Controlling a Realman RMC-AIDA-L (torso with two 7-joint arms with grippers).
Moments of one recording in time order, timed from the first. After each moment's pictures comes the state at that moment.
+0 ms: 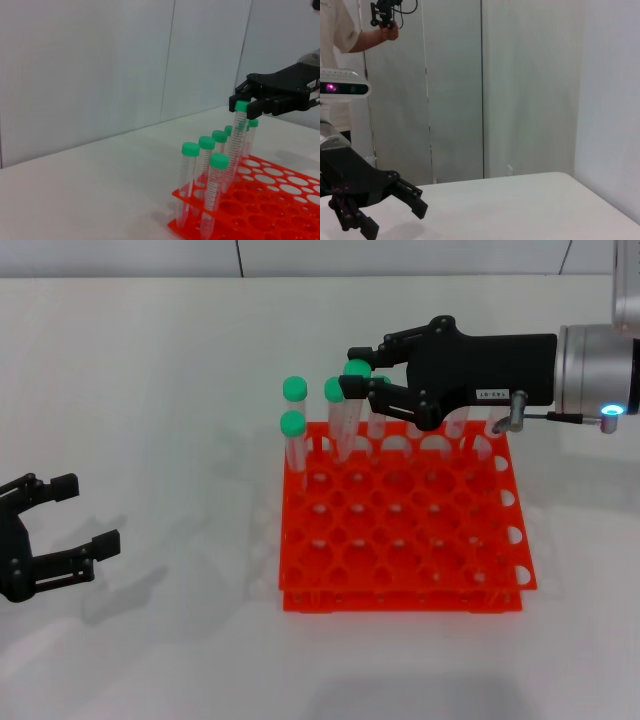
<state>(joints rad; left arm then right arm) -0.11 -2.08 0.65 1.00 1.87 1.73 -1.34 0.61 2.02 -1.36 -0.82 -1.46 -1.24 1.37</state>
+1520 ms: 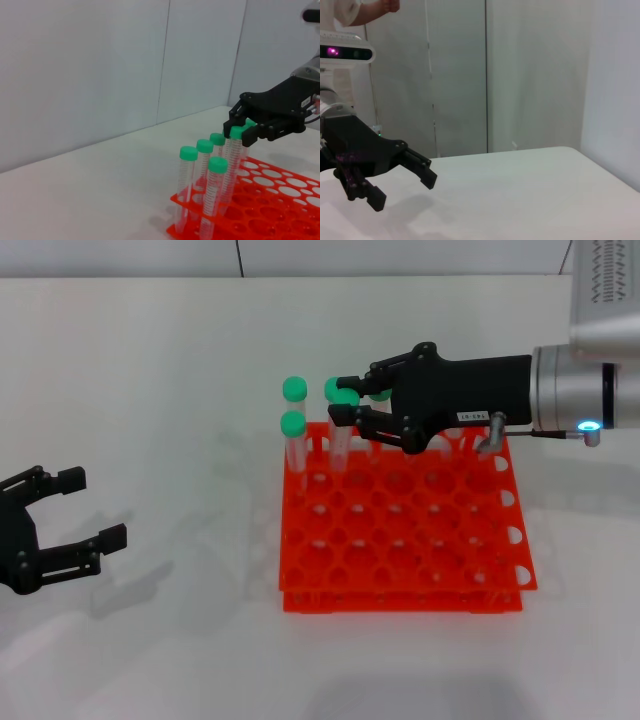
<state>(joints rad) -0.13 -2.08 0.65 1.00 1.88 1.73 -1.33 0.63 2.02 -1.45 -0.80 -1.47 -1.17 1.38</state>
